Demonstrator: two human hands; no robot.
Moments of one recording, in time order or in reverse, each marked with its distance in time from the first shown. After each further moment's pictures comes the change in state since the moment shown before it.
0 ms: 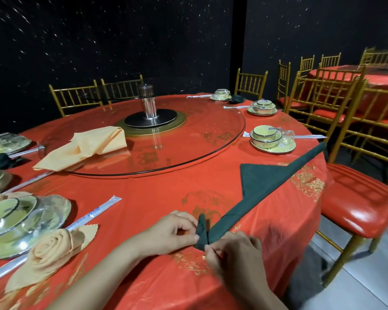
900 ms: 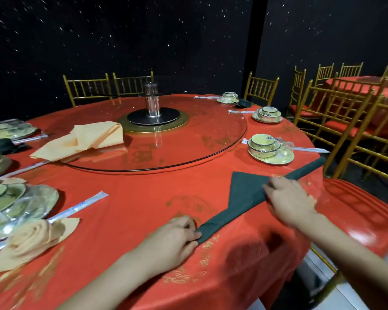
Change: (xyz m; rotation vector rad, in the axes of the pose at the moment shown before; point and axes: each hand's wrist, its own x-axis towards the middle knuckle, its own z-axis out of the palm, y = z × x) left_hand 0.022 0.046 0.036 0.396 0.175 0.002; right_hand 0.146 0.186 -0.043 -0.524 -0.179 -0.342
